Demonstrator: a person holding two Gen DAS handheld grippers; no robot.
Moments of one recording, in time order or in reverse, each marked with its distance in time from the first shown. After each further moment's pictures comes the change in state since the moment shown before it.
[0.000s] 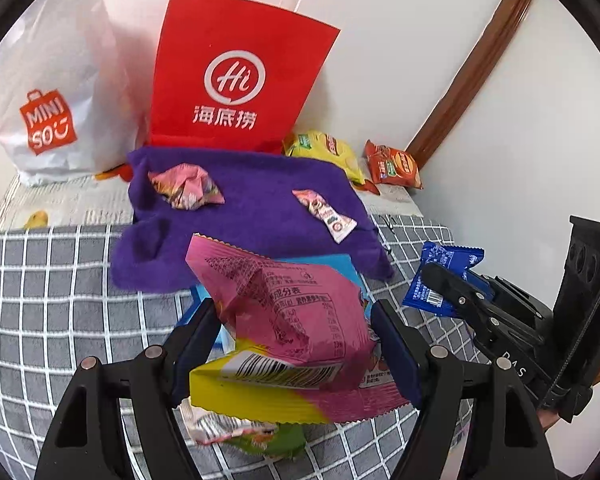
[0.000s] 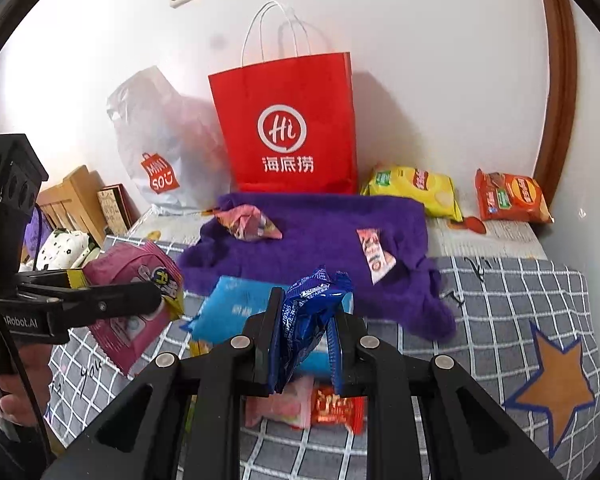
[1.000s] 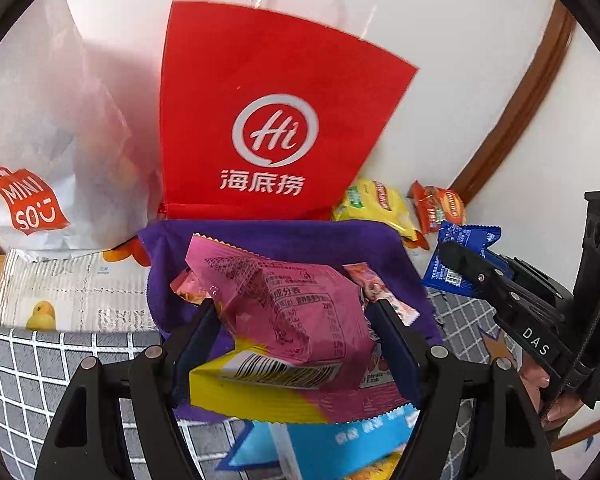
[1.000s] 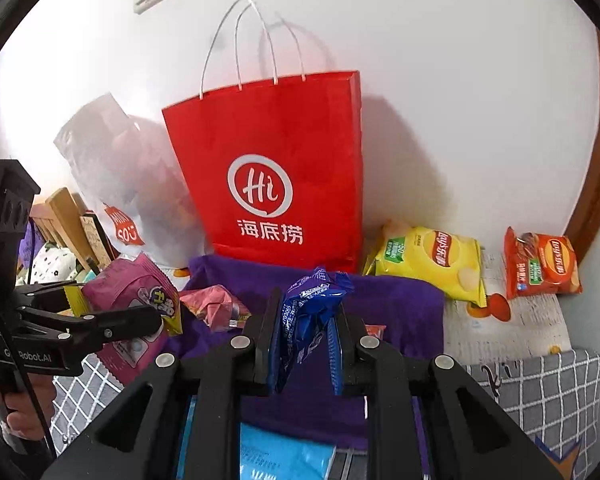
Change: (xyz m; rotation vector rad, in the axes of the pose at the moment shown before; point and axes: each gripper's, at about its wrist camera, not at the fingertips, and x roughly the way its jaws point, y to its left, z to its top) left arm 0.061 0.045 0.106 -0.013 -0.018 0.084; right arm 0.105 -0.018 0.110 -0.023 -0.008 0.012
